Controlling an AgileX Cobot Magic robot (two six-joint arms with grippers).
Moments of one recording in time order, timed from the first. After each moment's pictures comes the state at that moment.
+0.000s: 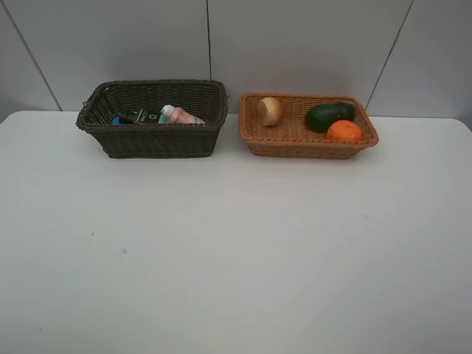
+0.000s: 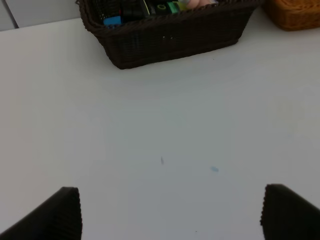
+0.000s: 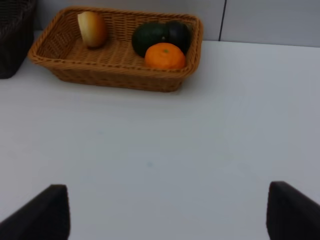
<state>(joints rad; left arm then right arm) -0.01 -0.01 -0.52 -0.17 1.06 0.21 0.20 0.00 -0.52 -0.14 1.06 0.10</state>
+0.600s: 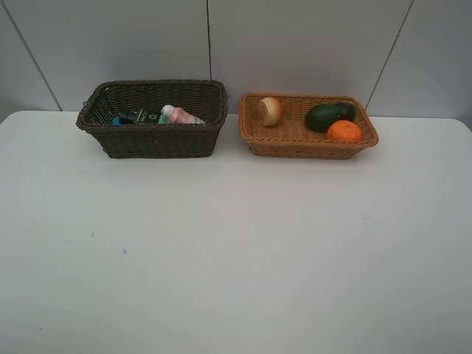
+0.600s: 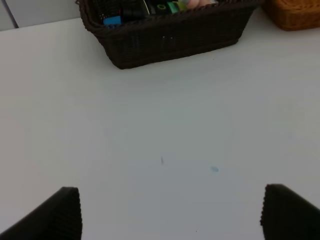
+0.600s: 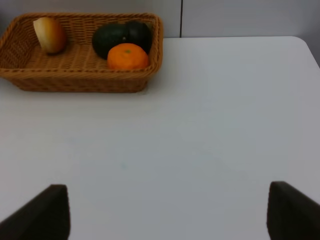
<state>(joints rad) -0.01 -0.01 -0.52 -0.17 1.06 0.21 0.09 0.00 -0.52 -0.14 1.06 0.10</state>
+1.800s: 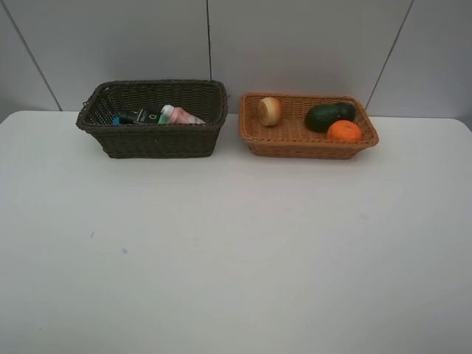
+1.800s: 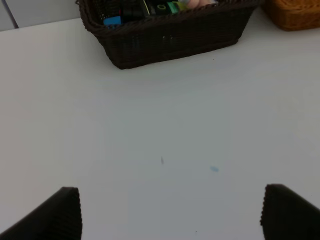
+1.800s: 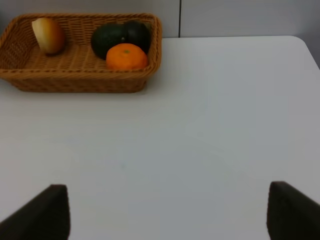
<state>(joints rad) -0.01 -0.01 -0.52 -0.17 1.06 0.21 0.09 0.00 -0.52 -0.14 1.06 0.10</state>
